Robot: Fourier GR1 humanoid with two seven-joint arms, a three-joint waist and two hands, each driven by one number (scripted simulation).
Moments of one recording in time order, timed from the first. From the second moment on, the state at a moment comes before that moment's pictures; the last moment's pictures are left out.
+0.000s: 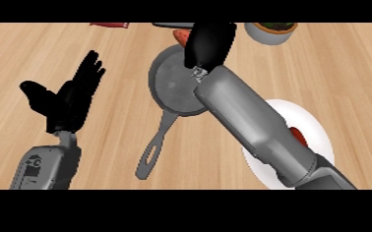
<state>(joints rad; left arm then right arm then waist) -0.25 0.16 0.03 -1.52 0.11 0.07 0.22 -1.08 -0.01 0.46 -0.90 1.21 -0.15 1.17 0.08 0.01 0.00</state>
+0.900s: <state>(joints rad) -0.25 0.16 0.04 -1.54 0.10 0.07 0.23 -0.92 -0.01 0.39 -0.66 0.96 -0.53 1.05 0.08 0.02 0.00</state>
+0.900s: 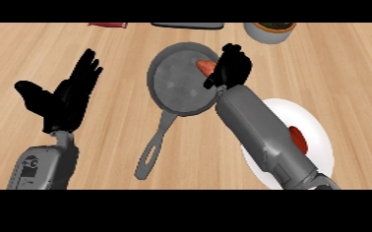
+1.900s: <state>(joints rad) -0.16 0.18 0.09 -1.59 0.12 0.08 0.24 -0.45 0.00 0.55 -1.30 0.91 -1.07 0.96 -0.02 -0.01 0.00</state>
